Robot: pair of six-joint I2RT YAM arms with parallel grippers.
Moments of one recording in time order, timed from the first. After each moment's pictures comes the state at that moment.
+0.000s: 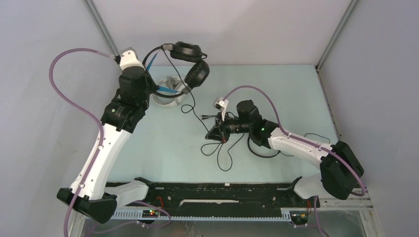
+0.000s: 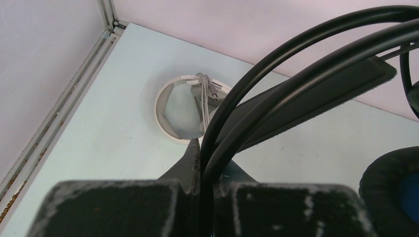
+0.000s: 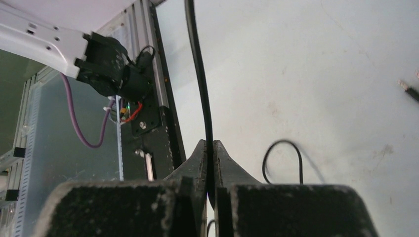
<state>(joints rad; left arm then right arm) -0.38 1.13 1.42 -0.57 -0.54 -0.39 0.79 1.41 0.92 0.15 -0.65 0.26</state>
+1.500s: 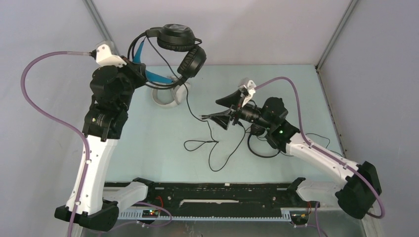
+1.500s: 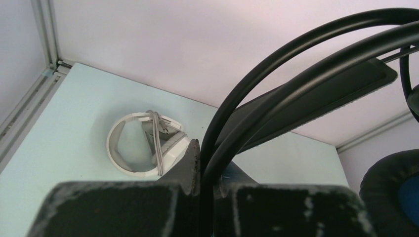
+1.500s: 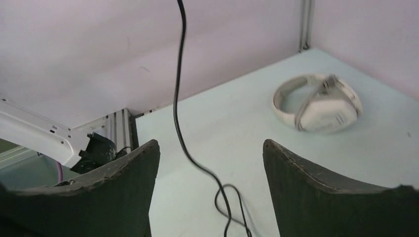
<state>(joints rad) -0.24 1.05 1.50 -0.50 -0.26 -0.44 0.71 1.14 0.84 0.42 -0.48 0.29</state>
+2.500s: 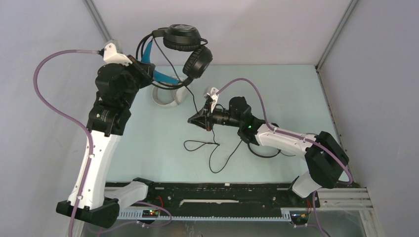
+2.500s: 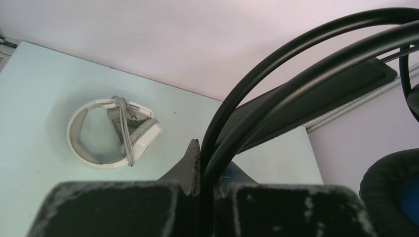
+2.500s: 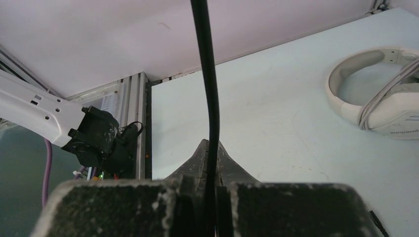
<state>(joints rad) -0.24 1.08 1.49 -0.49 -0.13 -0.52 0.86 1.56 1.01 0.54 -0.54 0.24</state>
